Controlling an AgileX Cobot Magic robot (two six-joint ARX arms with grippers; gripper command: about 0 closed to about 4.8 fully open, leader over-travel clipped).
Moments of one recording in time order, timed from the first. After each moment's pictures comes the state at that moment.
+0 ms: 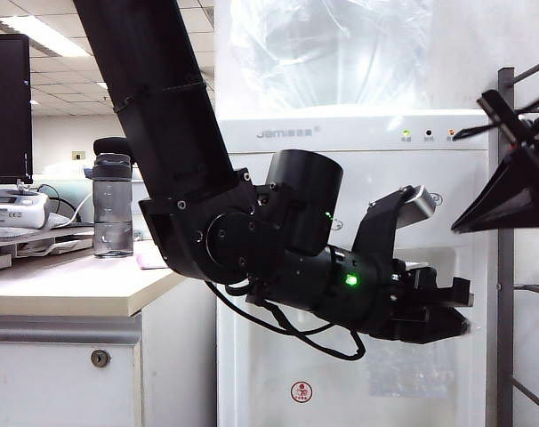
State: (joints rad) left arm -0.84 2.33 1.19 0.83 0.40 -0.05; right arm 0.02 1.40 0.62 0.07 -0.72 0.66
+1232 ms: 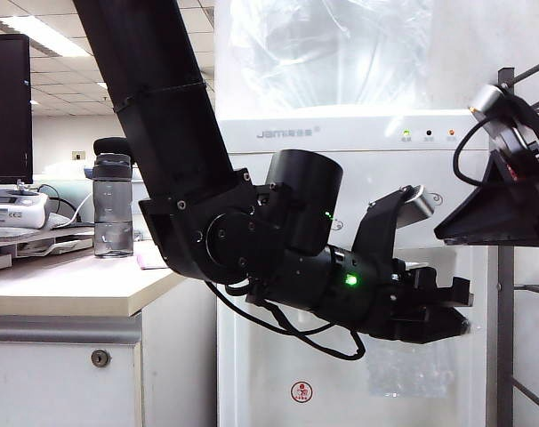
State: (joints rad) left arm -0.84 2.33 1.19 0.83 0.40 -0.05; right arm 0.05 1.41 0.50 0.31 -0.77 -0.06
